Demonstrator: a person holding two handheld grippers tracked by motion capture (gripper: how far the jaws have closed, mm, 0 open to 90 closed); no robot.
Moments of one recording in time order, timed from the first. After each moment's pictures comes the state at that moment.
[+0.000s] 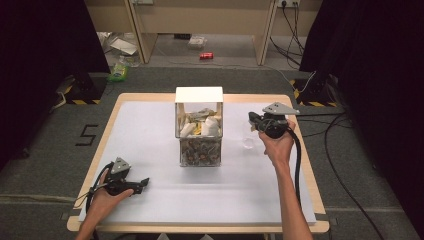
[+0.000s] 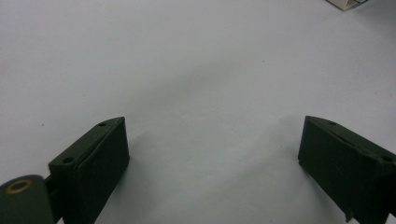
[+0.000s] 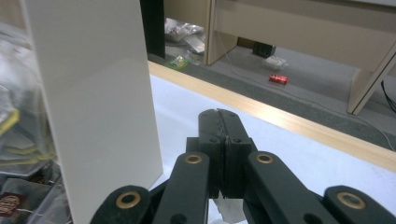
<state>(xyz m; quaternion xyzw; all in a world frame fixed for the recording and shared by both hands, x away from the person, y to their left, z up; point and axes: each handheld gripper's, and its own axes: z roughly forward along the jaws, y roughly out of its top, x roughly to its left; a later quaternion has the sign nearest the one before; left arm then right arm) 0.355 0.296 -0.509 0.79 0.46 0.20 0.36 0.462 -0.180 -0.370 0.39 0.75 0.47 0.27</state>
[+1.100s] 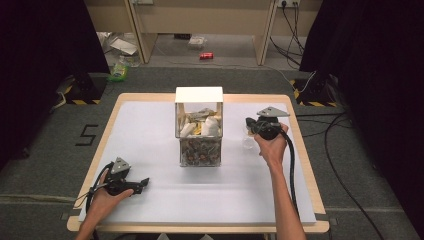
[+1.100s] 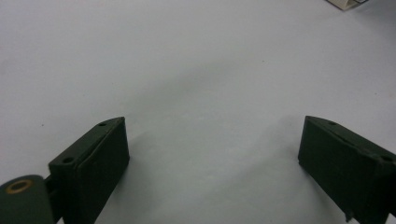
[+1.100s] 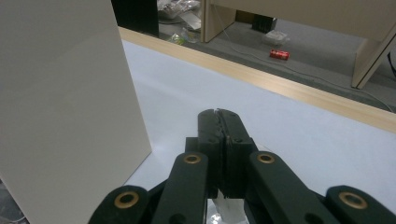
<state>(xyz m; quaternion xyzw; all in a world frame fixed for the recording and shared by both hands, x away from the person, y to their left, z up) 0.355 0.296 -0.509 0.79 0.46 0.20 0.36 0.482 -0.176 -0.406 0.41 0.76 0.44 0.25</state>
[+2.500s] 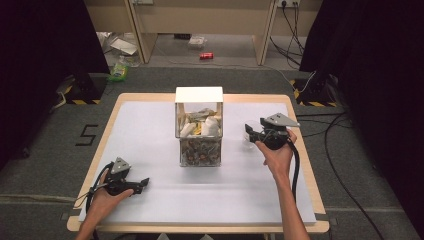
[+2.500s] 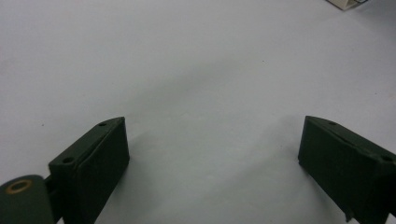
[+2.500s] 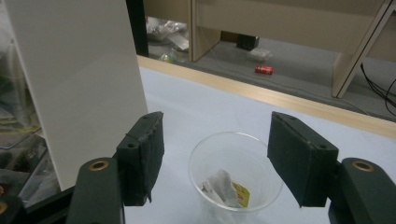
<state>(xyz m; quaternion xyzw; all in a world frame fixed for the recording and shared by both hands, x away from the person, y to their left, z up) 0.355 0.296 -0.509 0.79 0.46 0.20 0.36 0.442 -0.183 -0.394 0.43 0.72 0.47 0.28</state>
